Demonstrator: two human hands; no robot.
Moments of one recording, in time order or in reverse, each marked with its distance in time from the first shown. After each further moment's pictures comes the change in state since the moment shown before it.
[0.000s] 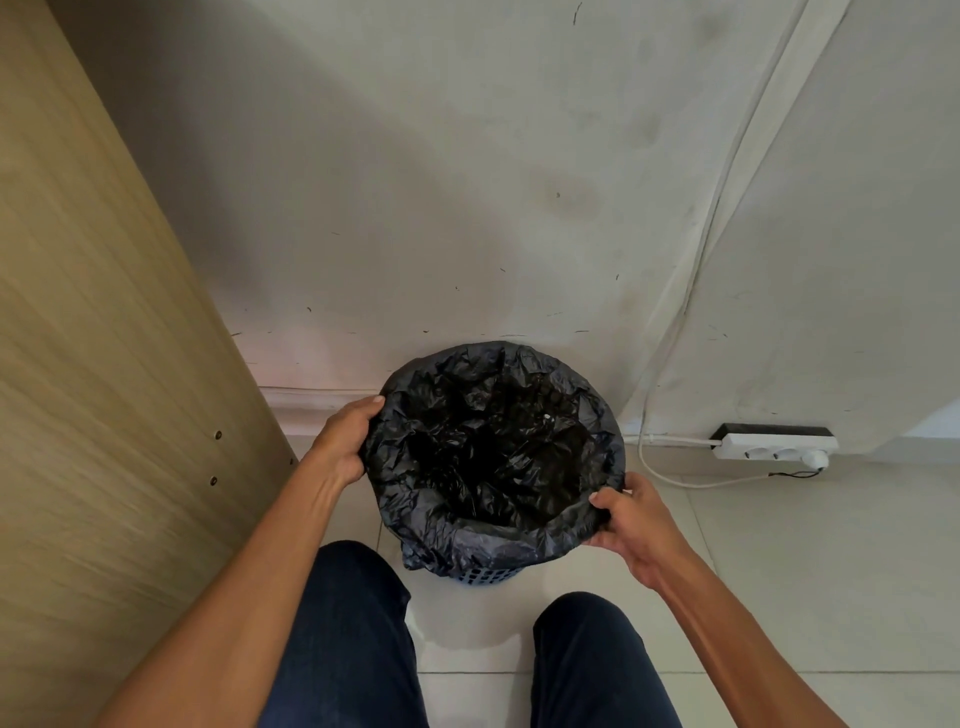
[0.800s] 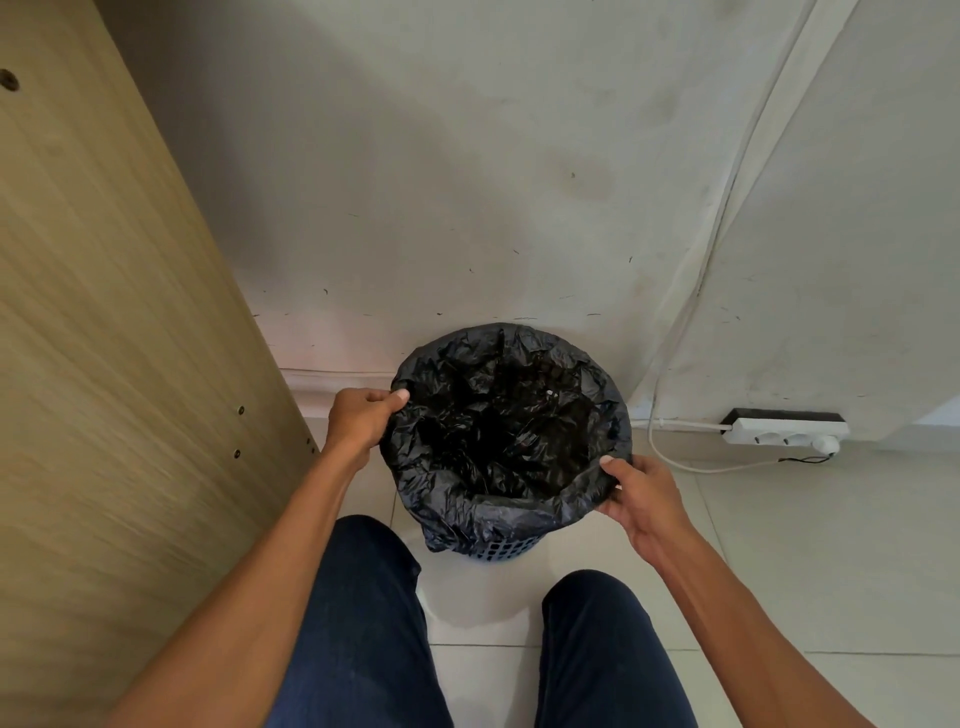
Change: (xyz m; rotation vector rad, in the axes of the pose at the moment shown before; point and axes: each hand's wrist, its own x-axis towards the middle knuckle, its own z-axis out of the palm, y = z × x) left_hand -0.012 -0.009 -0.007 0.451 0.227 0.286; right_hand 0.003 0.006 0.005 0.113 0.085 -0.028
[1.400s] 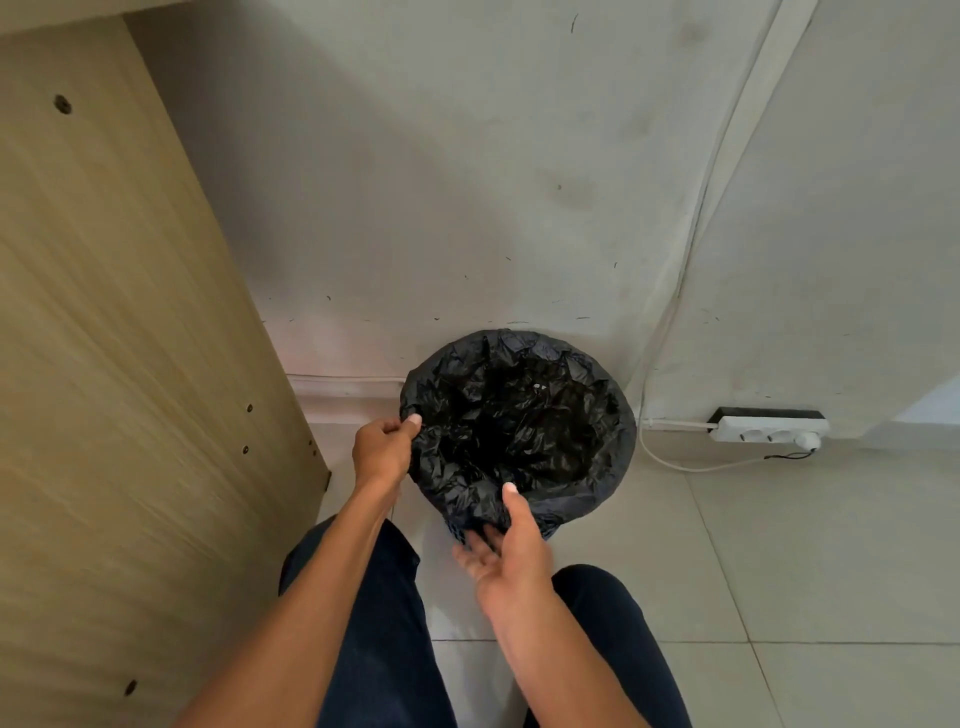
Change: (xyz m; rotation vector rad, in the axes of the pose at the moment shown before) left_hand -0.041 -0.034 0.024 -0.113 0.065 -0.032; right_hand -0.101 0.069 0.101 0.557 0.028 0.376
